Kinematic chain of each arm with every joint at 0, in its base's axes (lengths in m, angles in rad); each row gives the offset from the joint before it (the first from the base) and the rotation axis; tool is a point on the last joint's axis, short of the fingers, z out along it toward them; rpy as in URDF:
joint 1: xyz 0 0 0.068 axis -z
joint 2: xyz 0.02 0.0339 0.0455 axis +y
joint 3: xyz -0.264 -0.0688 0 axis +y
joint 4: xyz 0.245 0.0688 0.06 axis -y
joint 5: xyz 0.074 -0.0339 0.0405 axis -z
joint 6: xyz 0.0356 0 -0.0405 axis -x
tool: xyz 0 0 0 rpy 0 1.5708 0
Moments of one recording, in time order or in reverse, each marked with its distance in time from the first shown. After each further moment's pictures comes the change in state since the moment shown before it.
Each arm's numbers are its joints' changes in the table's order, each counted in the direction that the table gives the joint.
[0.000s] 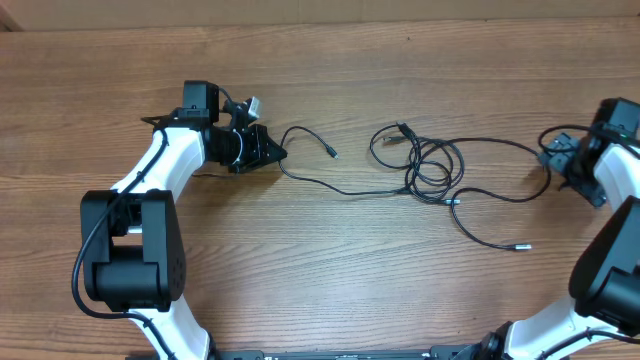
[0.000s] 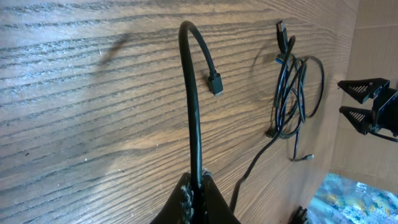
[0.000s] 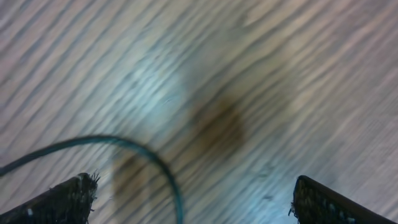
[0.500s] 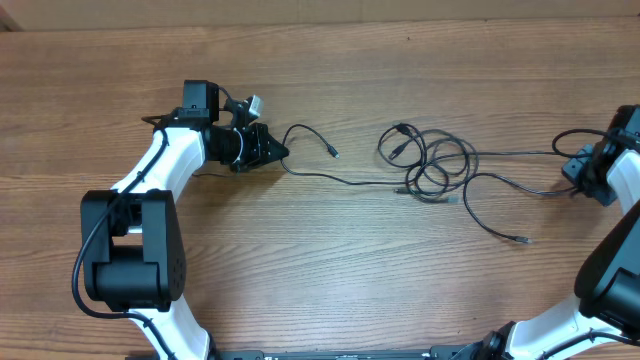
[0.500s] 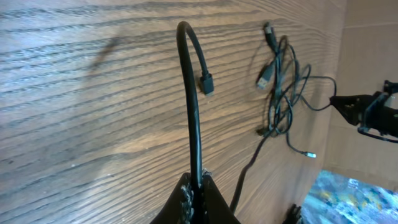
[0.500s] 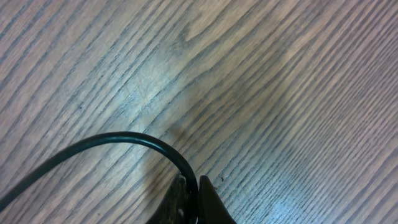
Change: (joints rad) left arm 0.000 0.000 0.000 0.013 0.029 0.003; right arm 0.084 0.000 0.003 0.009 0.021 0.016
